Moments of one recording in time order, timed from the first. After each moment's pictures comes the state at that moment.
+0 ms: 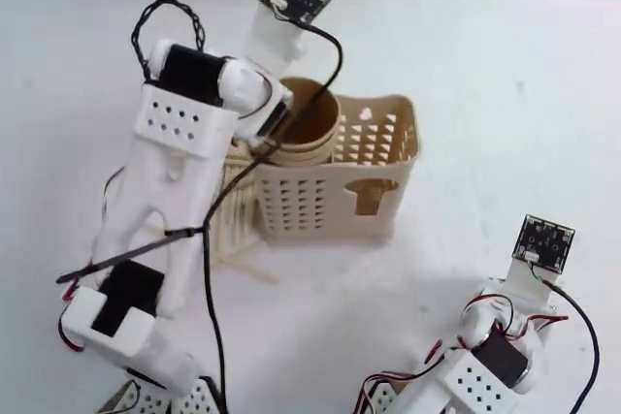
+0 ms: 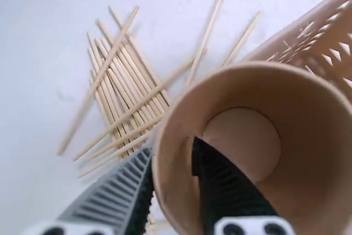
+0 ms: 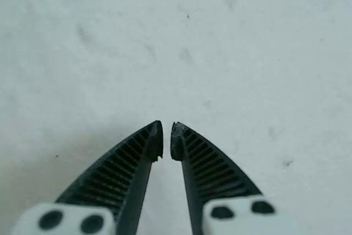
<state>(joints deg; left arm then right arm) 15.0 7.3 -30.7 97.8 -16.0 40.2 -94.0 96.8 54.8 23.2</state>
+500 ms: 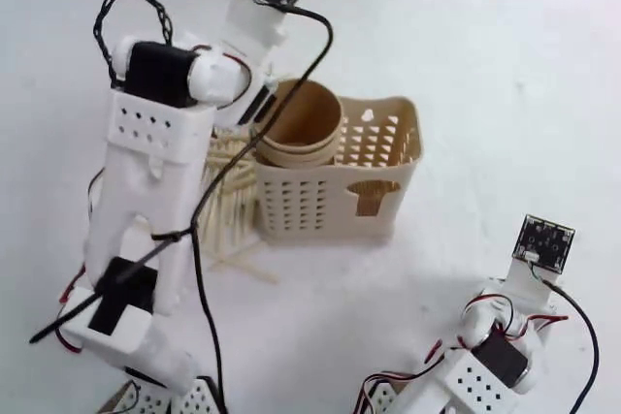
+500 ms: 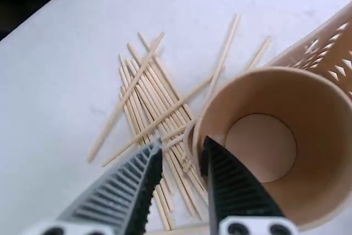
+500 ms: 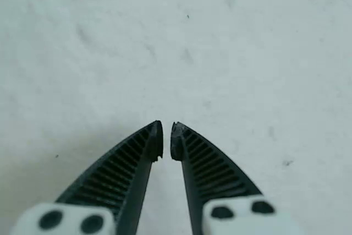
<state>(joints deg) 12.4 7.3 -41.2 101.9 -18.6 40.2 -94.0 96.8 54.8 23.2</state>
